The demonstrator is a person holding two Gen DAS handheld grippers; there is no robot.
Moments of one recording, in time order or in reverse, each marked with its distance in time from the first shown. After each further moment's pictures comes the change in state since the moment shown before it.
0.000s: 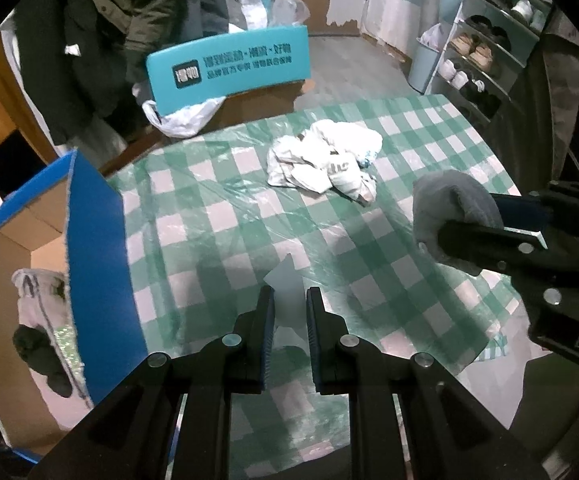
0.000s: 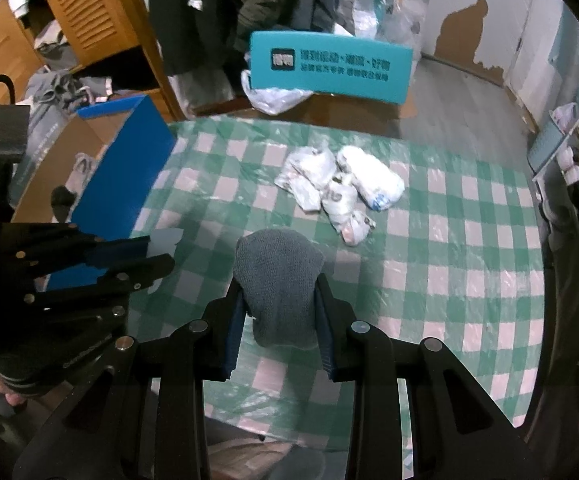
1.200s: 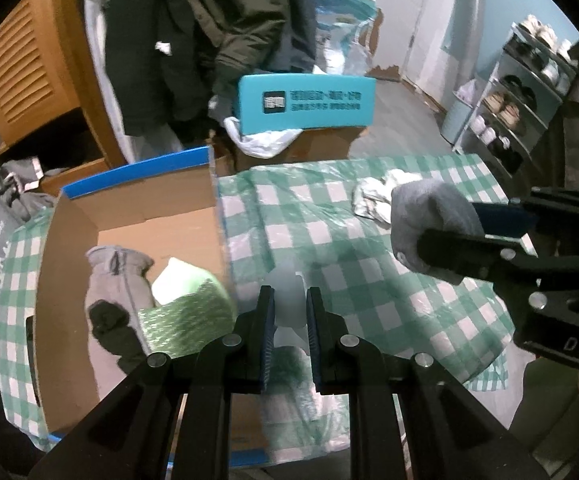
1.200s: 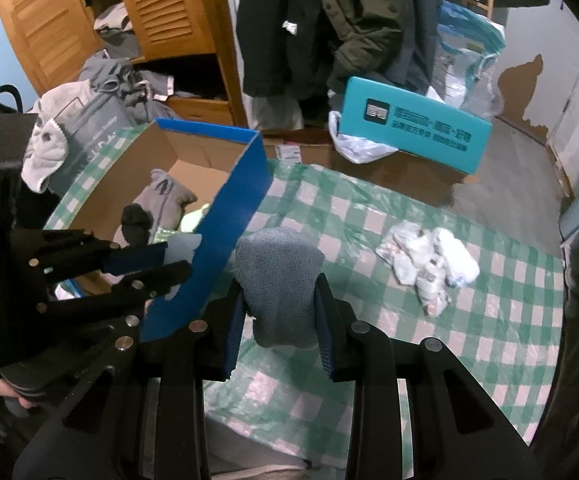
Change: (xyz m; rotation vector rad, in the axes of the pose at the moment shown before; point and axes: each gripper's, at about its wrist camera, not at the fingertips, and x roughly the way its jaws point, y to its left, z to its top) left arm -0.065 0.103 -0.027 -0.160 -0.120 0.037; right arm -0.009 0.114 0.053 -0.165 -0.053 0.090
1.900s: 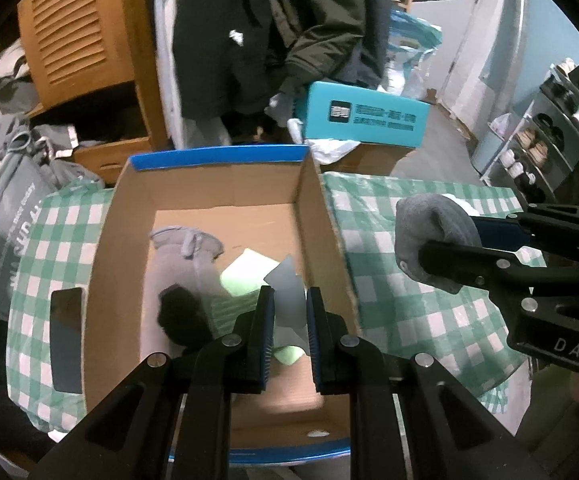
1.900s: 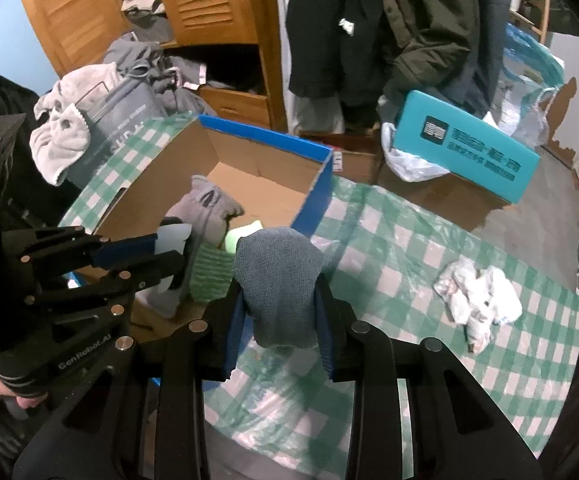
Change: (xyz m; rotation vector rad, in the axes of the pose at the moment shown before) left arm -0.011 0.082 -0.013 -0.126 -0.017 0.050; right arm 0.039 0.064 0.040 -0.078 0.030 0.059
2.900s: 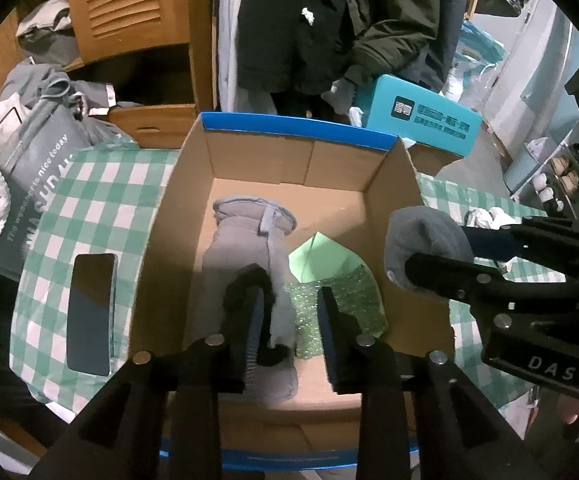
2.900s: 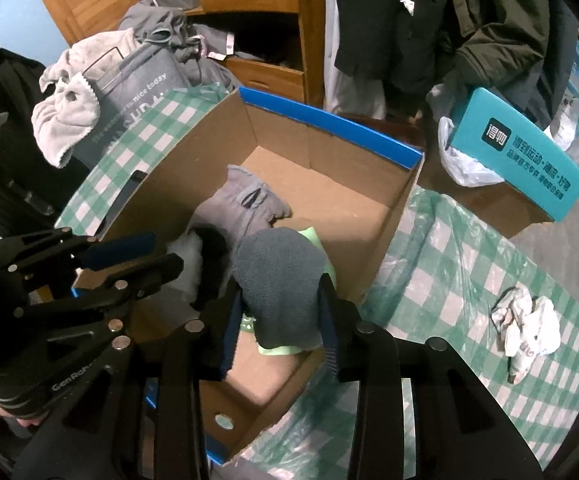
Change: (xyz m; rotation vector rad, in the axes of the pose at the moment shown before) left arm 0.017 0.066 -0.009 -0.129 0.049 0.066; right arm 0.066 0.047 0.031 -0.051 0.096 0.056
